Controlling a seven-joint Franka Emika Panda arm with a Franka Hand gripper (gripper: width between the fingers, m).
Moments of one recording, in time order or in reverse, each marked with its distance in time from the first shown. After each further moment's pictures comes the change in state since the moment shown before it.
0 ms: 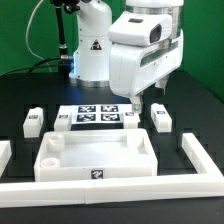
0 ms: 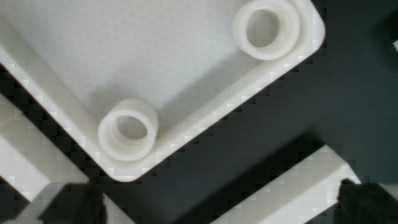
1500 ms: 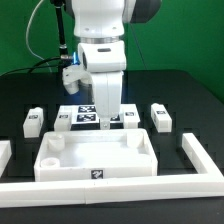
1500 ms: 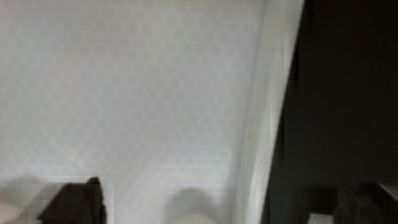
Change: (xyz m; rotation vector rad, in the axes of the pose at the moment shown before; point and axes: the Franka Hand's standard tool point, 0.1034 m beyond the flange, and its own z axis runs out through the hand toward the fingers) arm -0.104 0.006 0.067 -0.010 0.020 -0.731
